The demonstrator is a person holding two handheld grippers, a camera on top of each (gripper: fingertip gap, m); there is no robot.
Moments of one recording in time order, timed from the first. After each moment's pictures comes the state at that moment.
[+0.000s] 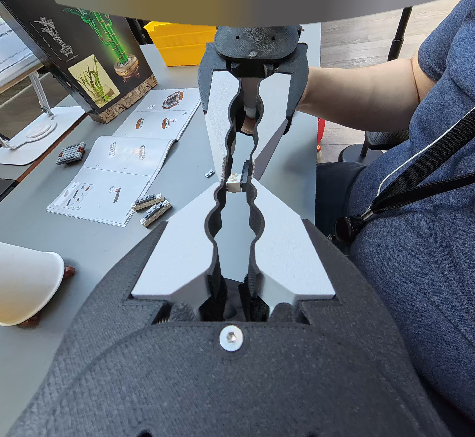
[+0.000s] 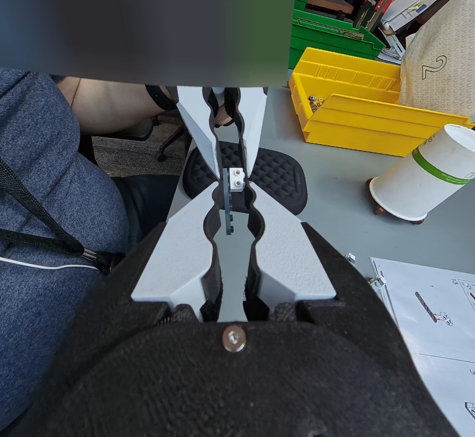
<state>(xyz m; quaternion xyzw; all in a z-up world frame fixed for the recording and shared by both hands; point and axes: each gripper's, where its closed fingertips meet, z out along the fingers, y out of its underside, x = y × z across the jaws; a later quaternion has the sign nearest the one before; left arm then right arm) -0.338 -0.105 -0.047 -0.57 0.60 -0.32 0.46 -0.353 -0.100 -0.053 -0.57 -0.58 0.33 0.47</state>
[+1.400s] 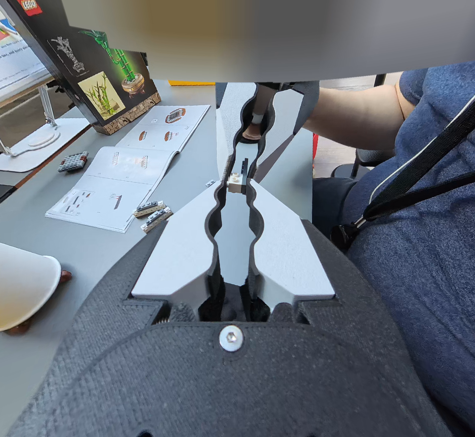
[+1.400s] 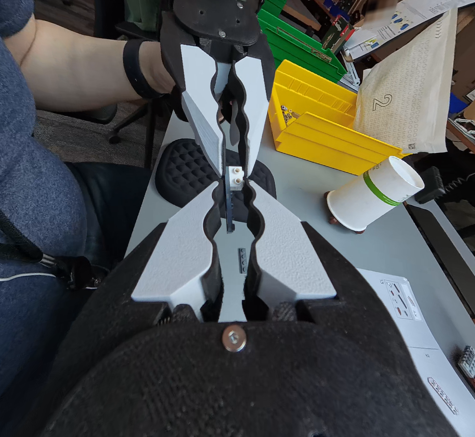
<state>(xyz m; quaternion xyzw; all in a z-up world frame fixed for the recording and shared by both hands) -0.345 -0.104 -0.035 -0.55 0.58 -0.36 0.48 -0.360 -0.095 -0.043 -0.55 -0.61 0.24 0.53</state>
